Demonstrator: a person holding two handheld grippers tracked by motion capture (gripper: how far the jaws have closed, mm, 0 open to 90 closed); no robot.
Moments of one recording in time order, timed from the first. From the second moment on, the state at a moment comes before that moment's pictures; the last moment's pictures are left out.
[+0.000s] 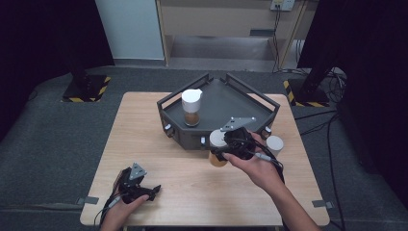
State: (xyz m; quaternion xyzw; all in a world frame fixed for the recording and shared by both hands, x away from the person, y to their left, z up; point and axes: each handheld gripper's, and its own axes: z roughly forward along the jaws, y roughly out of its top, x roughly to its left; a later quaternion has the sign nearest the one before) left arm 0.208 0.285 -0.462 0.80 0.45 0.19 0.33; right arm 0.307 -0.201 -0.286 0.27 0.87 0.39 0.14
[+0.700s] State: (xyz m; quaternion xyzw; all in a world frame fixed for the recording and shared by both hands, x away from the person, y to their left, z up) left arm 0.208 0.284 -0.462 0.80 0.46 0.19 0.33; right arm 0.312 -0.204 -0.273 0.28 0.86 0.40 0.14
